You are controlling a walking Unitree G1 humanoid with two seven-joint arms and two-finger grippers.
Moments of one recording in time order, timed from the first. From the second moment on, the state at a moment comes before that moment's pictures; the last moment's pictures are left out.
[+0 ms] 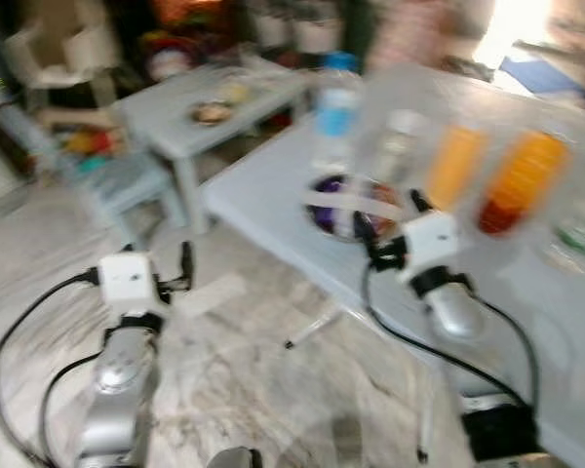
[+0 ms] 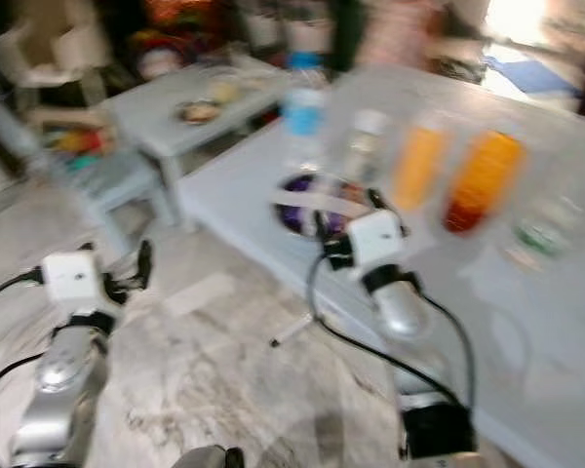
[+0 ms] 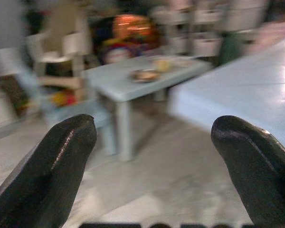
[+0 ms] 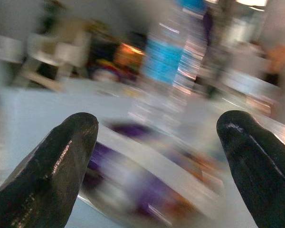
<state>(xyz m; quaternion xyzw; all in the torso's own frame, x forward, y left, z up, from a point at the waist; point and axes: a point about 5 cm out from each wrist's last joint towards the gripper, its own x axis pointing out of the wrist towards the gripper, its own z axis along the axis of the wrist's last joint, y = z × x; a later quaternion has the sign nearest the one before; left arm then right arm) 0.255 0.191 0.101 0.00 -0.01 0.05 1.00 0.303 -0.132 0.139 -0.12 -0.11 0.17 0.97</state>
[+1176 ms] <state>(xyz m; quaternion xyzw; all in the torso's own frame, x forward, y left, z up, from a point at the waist) 0.258 0.183 0.098 0.00 0.01 0.04 1.00 0.341 -0.154 0.119 -0.26 0.04 0.33 0.91</state>
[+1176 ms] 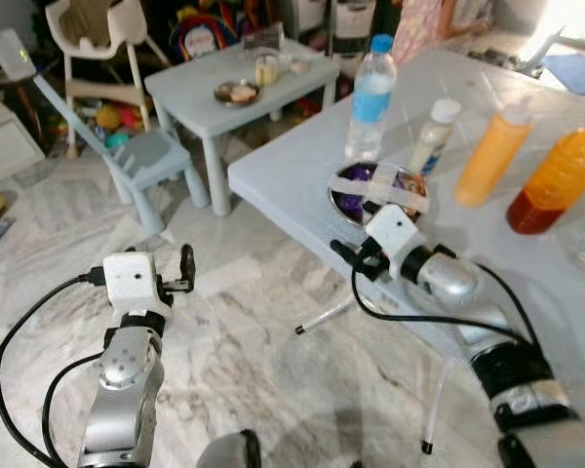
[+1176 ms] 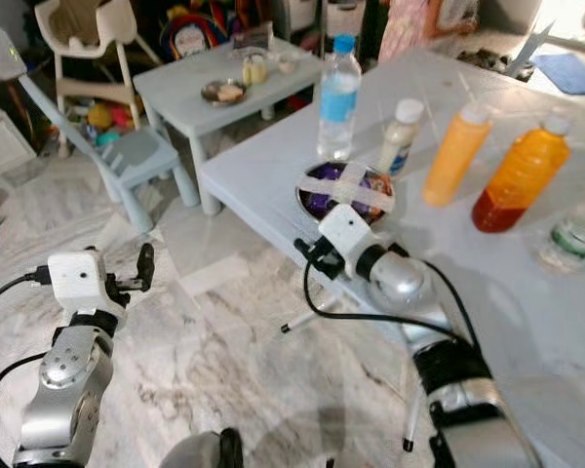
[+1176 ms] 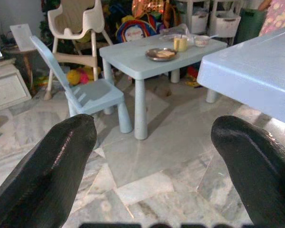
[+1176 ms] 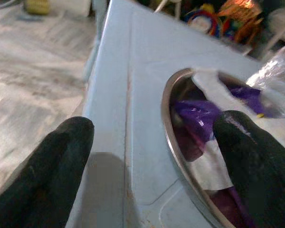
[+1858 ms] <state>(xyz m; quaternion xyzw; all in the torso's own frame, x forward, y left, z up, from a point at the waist) 0.256 0.181 0.096 0.01 0.03 0.04 1.00 0.362 -0.178 0.119 -0.27 0.11 0.34 0.89</state>
